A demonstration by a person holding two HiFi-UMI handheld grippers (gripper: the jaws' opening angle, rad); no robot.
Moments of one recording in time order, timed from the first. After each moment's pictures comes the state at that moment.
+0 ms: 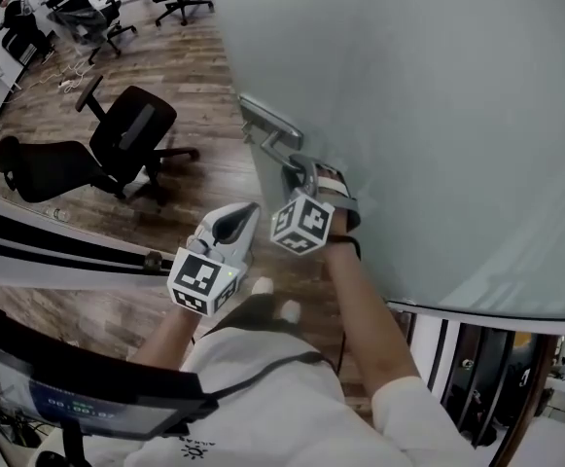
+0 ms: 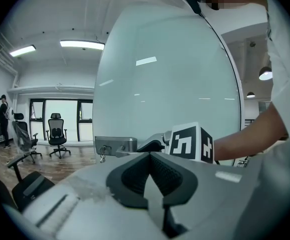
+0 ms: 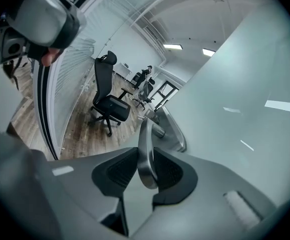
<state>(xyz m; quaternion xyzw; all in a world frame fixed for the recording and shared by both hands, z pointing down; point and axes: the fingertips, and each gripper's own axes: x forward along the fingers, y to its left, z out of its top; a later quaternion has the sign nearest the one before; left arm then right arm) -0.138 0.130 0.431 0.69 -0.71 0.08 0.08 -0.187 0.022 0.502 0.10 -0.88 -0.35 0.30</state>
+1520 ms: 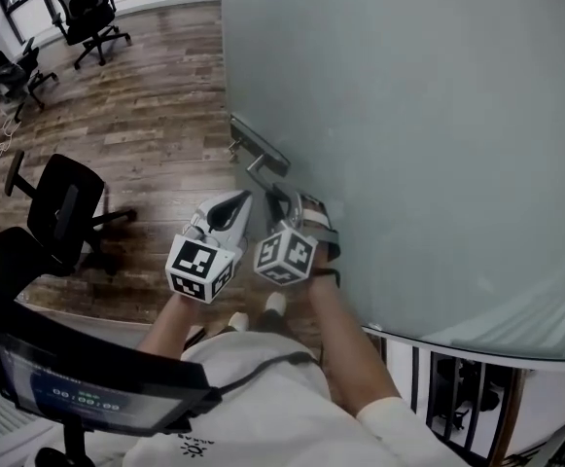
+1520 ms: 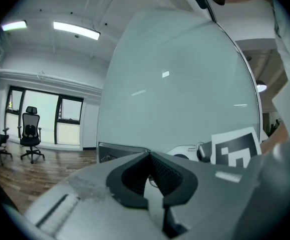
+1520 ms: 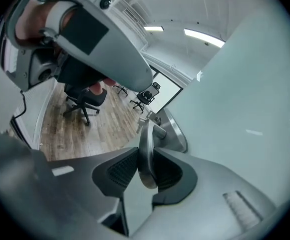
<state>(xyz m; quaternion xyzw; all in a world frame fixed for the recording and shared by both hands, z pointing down) -0.186 -0.184 0.421 0.76 -0.65 0.05 0.08 -0.179 -0.228 0.498 0.20 -0.88 -0.29 0.33</state>
